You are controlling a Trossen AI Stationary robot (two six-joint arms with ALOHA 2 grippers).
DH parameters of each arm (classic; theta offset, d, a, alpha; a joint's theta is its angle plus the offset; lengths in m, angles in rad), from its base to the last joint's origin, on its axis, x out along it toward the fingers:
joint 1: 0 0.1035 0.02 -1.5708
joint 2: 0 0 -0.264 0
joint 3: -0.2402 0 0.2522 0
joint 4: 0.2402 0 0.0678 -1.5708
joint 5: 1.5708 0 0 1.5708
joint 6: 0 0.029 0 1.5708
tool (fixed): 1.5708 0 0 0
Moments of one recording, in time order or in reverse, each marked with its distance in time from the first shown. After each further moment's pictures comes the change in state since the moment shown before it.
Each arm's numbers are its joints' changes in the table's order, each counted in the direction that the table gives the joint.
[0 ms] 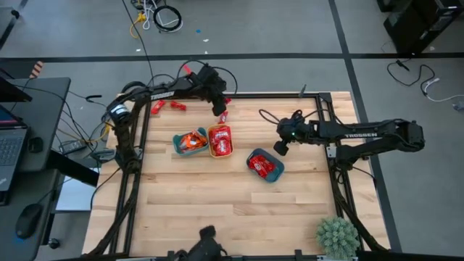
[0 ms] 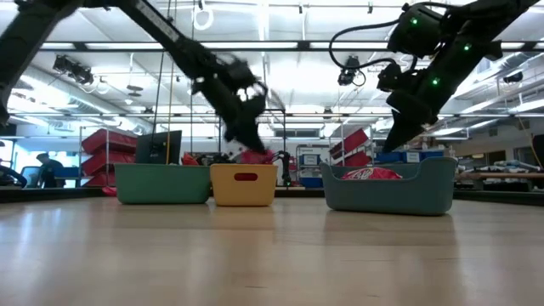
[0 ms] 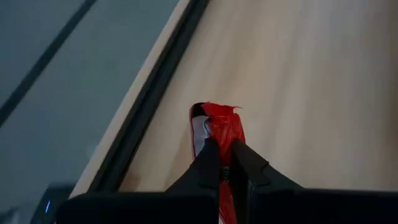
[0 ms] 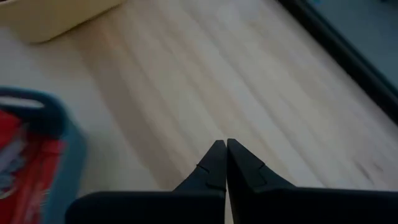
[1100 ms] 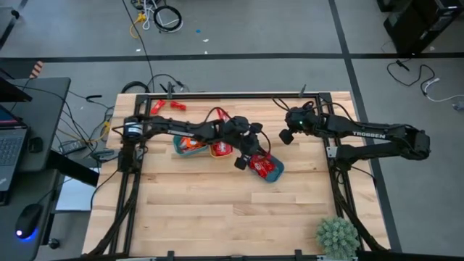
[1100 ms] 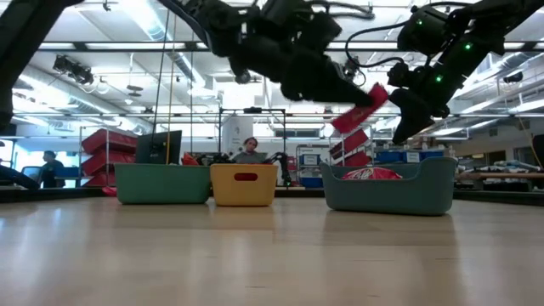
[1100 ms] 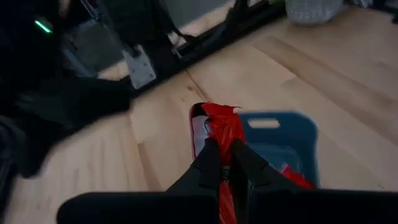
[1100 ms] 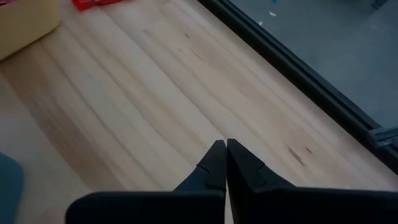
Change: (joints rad) left arm -0.556 0.084 0.000 -0.469 0.107 0.313; right arm -0.161 -0.113 0.000 0.063 0.028 -0.028
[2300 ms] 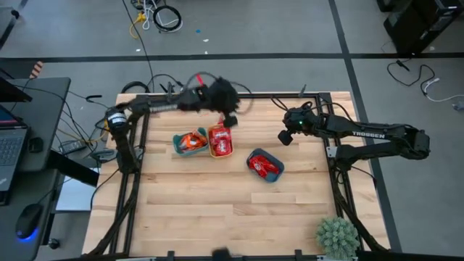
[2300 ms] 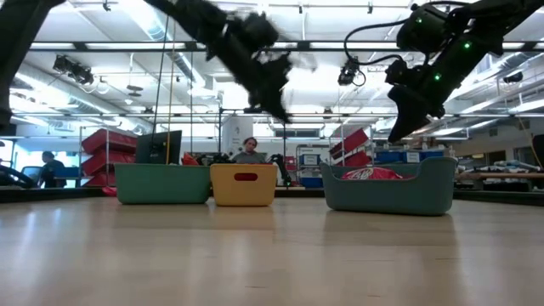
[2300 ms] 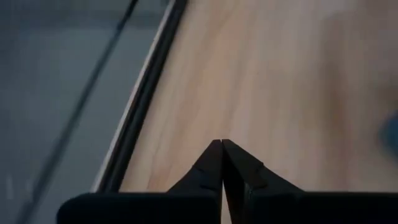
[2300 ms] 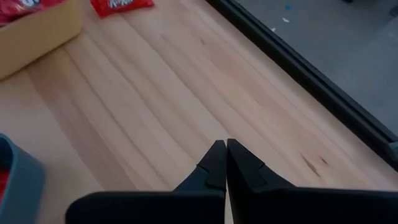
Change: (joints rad) left arm 0.292 -0.153 -0.071 0.483 -0.349 -0.288; right arm 0.006 0.004 0.000 -0.030 -0.042 -0.019
